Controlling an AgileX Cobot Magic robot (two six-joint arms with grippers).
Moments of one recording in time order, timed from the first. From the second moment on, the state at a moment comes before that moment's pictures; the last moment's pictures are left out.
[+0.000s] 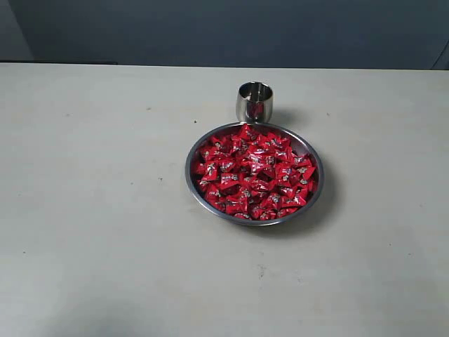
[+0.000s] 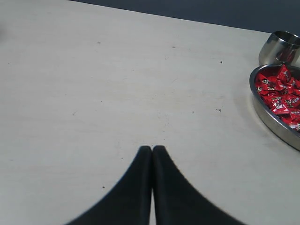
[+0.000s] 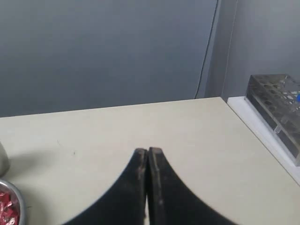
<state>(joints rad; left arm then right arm) 0.24 0.00 -0.02 -0.49 0.54 0.30 -0.06 0.51 -0.44 0.09 0.27 -0.09</state>
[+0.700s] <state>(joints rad) 0.24 0.00 -0.02 -0.49 0.54 0.30 -0.06 0.70 -0.48 0.09 0.26 -0.09</state>
